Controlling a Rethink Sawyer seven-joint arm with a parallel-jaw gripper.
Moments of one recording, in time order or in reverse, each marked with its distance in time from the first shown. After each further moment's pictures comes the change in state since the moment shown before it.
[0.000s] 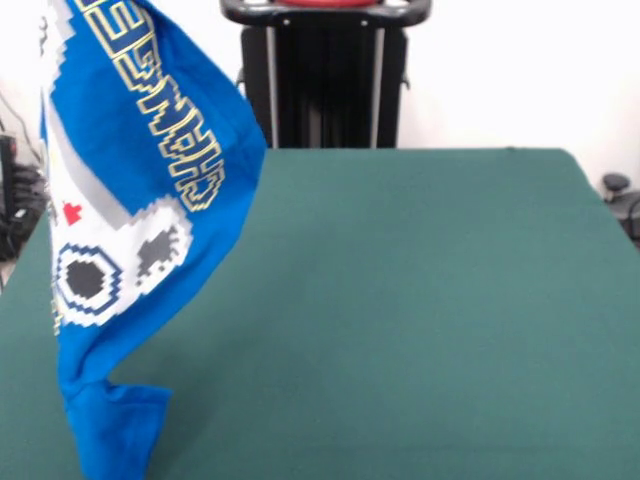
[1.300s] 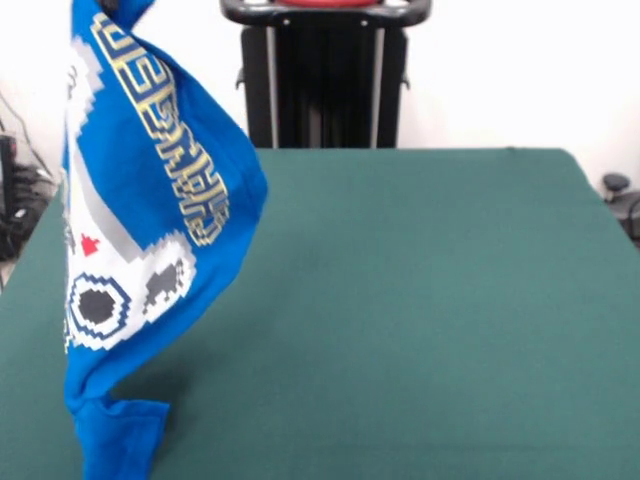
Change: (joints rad) arm -0.027 -0.011 0.057 0.119 -0.082 -0.119 0.000
